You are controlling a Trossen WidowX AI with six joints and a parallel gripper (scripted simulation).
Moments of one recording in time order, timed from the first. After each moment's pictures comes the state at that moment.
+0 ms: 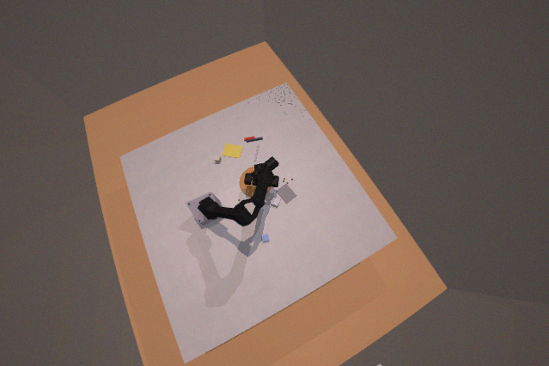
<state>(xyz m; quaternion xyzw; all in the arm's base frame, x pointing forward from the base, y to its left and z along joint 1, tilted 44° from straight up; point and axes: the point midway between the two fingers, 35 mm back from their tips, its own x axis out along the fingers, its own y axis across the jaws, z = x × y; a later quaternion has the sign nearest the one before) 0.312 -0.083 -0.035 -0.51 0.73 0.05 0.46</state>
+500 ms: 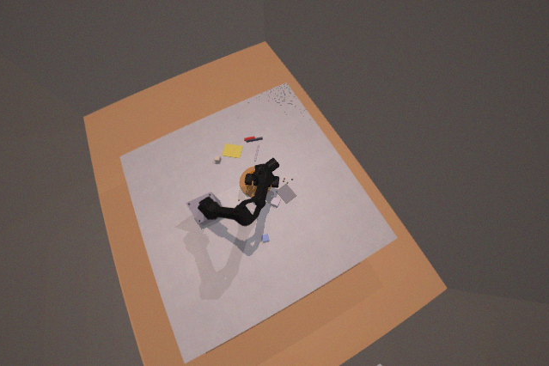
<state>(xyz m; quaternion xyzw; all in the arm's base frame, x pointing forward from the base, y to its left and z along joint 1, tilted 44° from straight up) 0.314 -0.090 -0.042 -0.51 0.73 0.05 0.46</state>
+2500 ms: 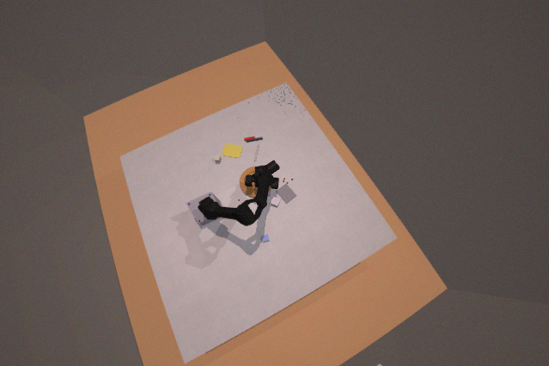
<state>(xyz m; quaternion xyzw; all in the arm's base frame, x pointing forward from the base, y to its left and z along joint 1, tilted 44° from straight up) 0.310 -0.103 -0.056 -0.50 0.73 0.05 0.46</state>
